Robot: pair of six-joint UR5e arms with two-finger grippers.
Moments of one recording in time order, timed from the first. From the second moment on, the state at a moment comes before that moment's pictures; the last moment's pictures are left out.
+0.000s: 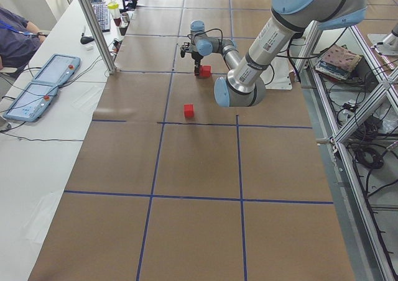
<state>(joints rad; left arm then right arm) -0.47 -2.48 -1.32 -1.67 -1.88 -1.22 1.57 -1.78 1.87 -1.77 2.27 -0.29</state>
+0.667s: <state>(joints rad) -0.47 -2.48 -1.32 -1.67 -1.88 -1.22 1.57 -1.78 1.87 -1.77 2.27 -0.29</state>
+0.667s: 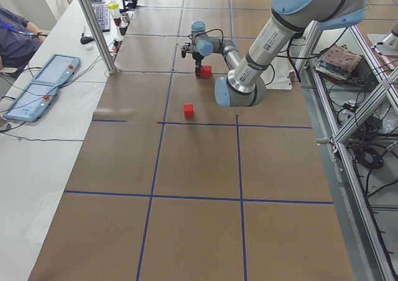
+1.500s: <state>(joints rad) -0.46 -2.48 -1.32 -1.68 -1.88 -1.22 1.57 -1.78 1.87 -1.77 2.27 -0.29</state>
